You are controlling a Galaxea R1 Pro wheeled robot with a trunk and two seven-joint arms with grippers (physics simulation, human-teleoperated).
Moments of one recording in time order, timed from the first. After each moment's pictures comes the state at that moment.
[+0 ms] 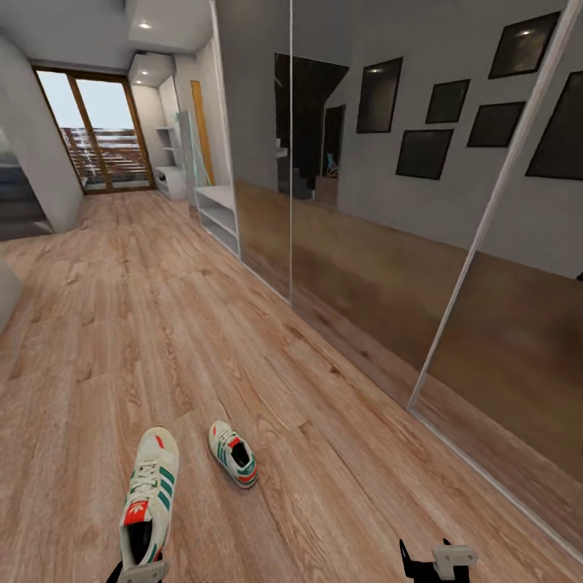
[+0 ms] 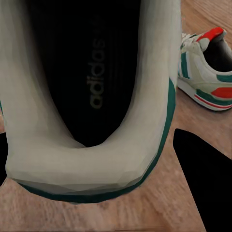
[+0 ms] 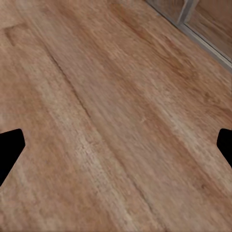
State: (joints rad) left arm -0.21 0.04 0.17 -0.29 -0.04 -0.71 0.06; right arm -0.36 -0.09 -0.15 -0.09 0.15 -0.71 0.00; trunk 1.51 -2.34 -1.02
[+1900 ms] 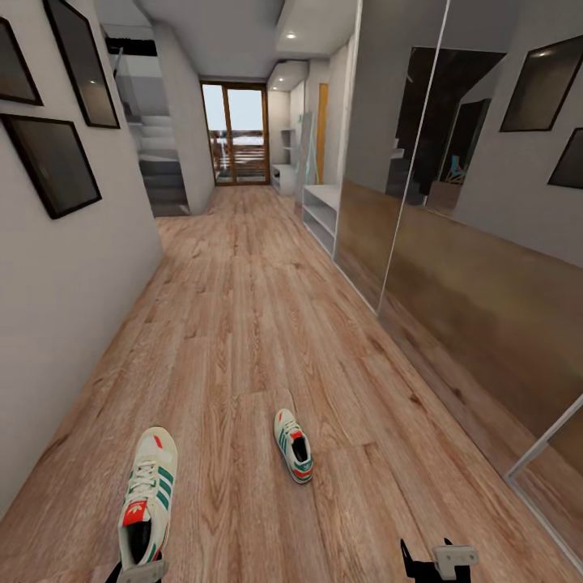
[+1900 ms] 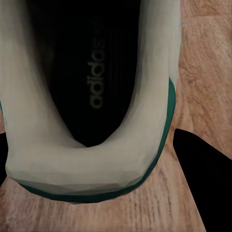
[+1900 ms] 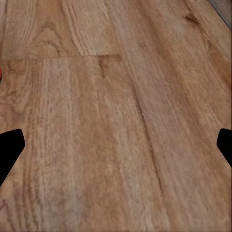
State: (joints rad) left arm -0.21 0.04 0.17 -0.29 -0.03 -0.71 0.06; right arm -0.36 -0.09 -0.15 -0.09 0.16 -0.71 0.00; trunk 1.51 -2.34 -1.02
